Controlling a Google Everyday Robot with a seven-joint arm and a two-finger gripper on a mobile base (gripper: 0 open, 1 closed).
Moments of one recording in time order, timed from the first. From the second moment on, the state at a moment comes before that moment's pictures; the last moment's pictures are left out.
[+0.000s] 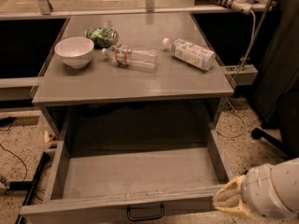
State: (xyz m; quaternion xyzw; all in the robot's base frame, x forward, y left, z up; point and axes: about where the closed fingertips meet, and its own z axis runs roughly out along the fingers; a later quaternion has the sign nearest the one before) arm 0.308 -0.177 0.728 -0.60 0.76 0.16 0.21
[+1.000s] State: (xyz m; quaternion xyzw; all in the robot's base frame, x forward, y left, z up) arm 0.307 -0.148 0.660 -0.58 0.76 0.19 0.24
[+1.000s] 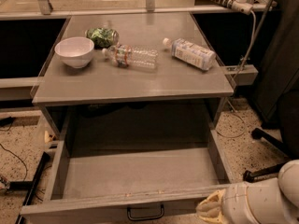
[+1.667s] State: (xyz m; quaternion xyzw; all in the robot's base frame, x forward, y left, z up) arm 0.308 -0.149 0.660 -0.58 0.76 0.19 0.24
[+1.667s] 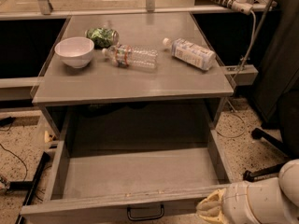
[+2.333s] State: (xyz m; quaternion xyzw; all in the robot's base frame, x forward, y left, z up) arm 0.308 -0.149 0.660 -0.58 0.76 0.19 0.24
